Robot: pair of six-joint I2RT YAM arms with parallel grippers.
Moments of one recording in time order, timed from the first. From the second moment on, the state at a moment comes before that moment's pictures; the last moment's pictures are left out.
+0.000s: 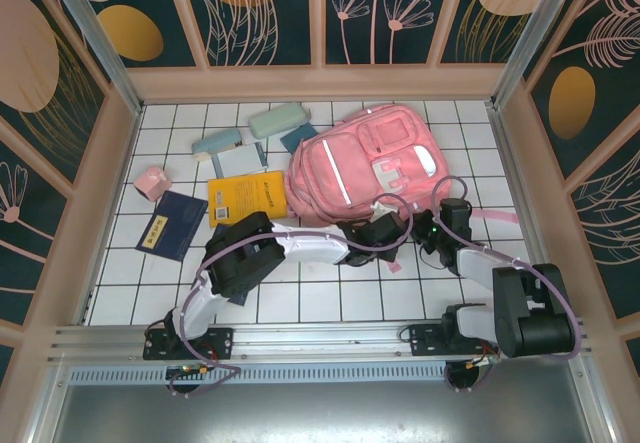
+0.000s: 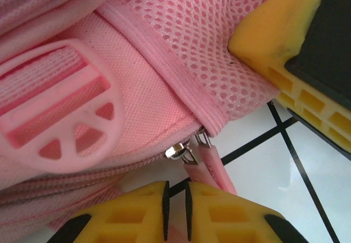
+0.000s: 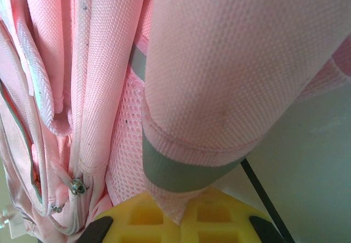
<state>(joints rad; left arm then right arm) -1.16 2.18 1.45 -0.18 -0.19 -0.76 0.10 1.26 0.29 0.23 -0.35 0.99</state>
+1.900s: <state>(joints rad) -1.16 2.23 1.57 -0.27 -0.16 -0.79 0.10 1.26 0.29 0.23 -0.35 0.99</state>
